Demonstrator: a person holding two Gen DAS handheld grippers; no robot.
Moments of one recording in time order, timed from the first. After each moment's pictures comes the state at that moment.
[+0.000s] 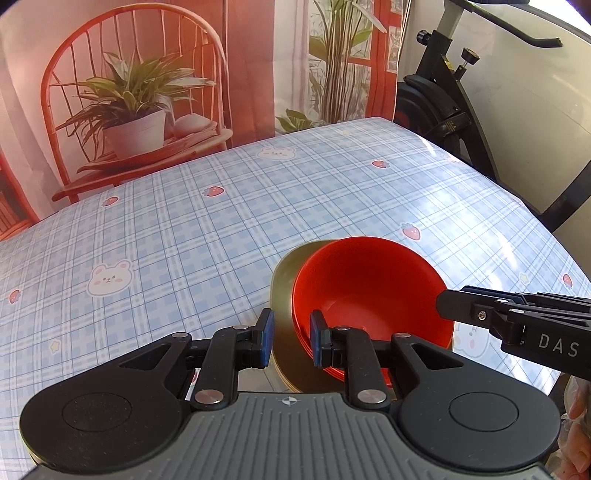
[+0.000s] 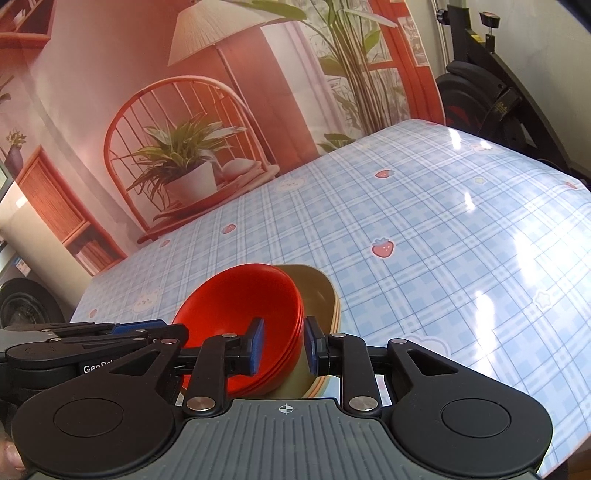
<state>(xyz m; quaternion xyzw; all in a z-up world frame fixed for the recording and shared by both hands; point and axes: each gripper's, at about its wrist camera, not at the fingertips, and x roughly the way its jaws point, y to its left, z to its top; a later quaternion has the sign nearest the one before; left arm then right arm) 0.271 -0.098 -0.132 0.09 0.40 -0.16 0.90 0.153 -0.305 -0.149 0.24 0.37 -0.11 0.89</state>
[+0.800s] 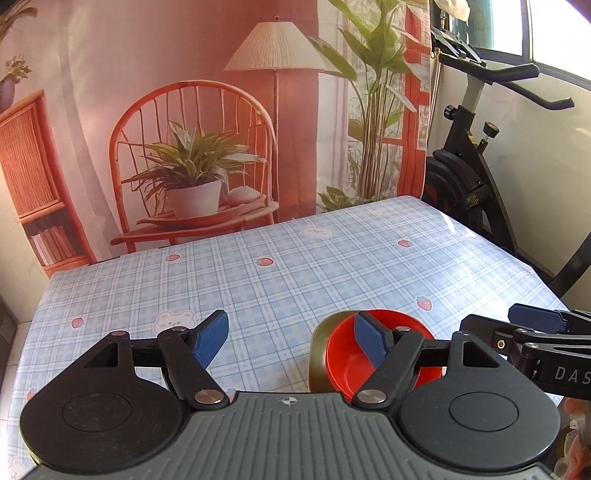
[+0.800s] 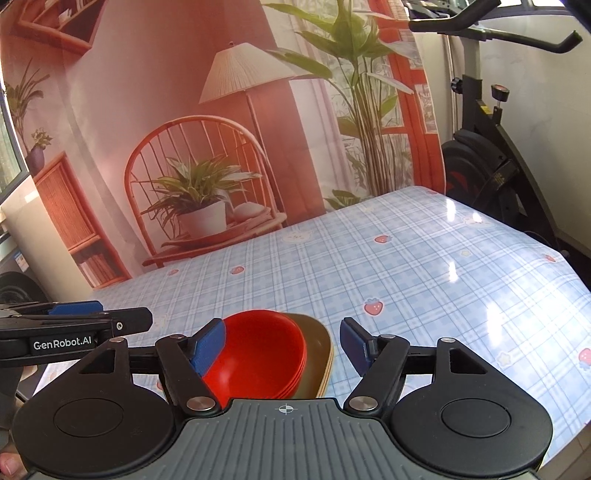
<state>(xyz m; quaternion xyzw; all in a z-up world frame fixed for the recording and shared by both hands) 0.218 -0.079 -0.060 0.06 0.30 -0.10 0.95 0.130 -0.290 -0.090 0.17 0.31 -0.11 0.93</state>
